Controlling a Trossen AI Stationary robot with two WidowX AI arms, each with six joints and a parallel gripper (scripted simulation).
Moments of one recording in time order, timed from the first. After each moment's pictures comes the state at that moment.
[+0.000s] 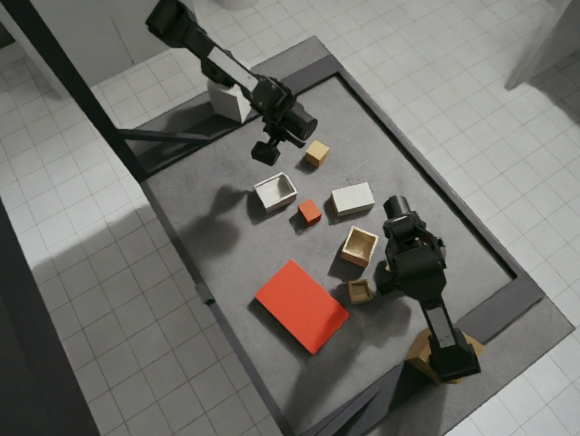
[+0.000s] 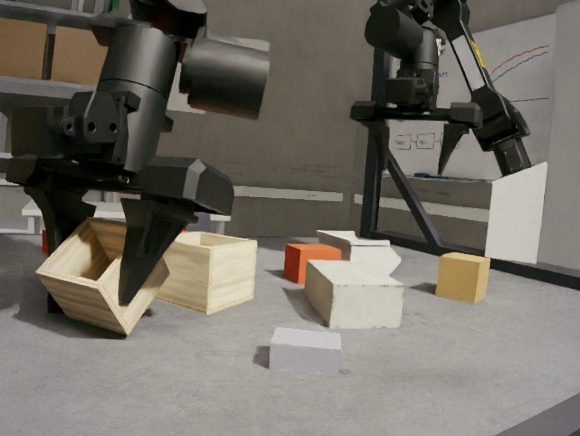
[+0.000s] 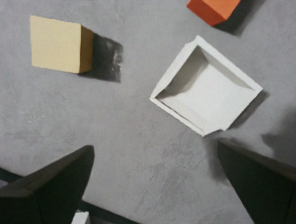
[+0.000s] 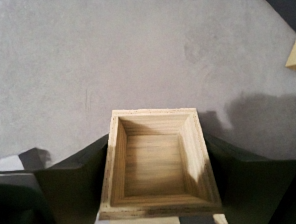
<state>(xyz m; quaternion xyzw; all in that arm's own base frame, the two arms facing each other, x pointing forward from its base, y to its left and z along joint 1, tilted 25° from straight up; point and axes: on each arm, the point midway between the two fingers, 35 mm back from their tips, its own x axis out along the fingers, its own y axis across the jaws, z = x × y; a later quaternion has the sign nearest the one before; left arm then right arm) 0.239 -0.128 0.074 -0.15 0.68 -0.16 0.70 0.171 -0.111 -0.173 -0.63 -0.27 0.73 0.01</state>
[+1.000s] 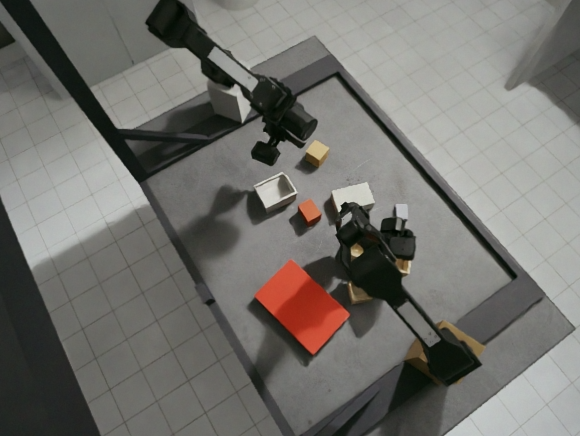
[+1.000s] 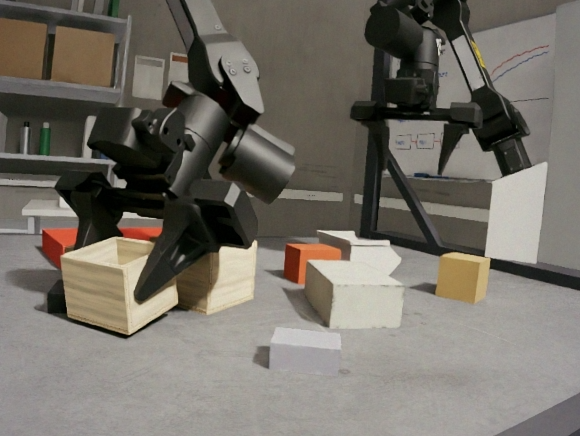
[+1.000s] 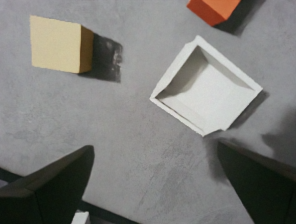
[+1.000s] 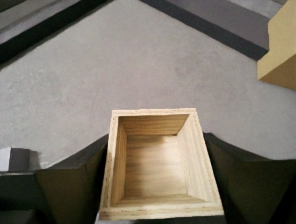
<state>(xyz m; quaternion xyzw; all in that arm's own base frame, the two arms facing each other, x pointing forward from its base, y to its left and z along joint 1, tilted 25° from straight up) 0.239 -0.128 0.074 -0.15 0.68 -0.16 0.70 0.199 -0.099 -0.176 -0.43 -0.26 0.86 -0.06</state>
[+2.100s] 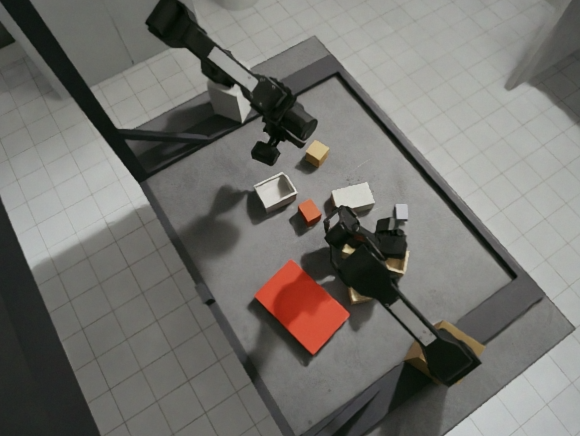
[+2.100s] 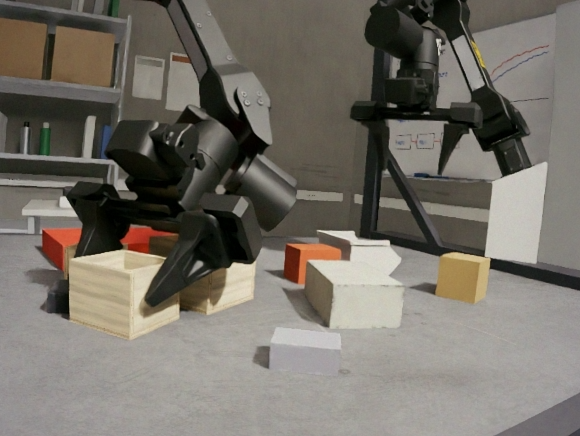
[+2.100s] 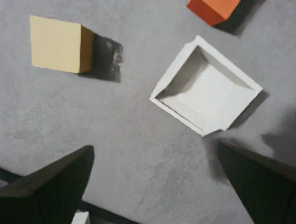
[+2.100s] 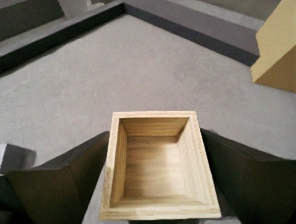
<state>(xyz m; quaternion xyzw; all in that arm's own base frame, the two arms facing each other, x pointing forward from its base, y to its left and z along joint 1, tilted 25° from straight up) 0.239 -0.128 0.074 -0.15 0.68 -0.16 0.70 0.206 -0.094 -0.181 -0.37 -0.26 0.89 -0.07</state>
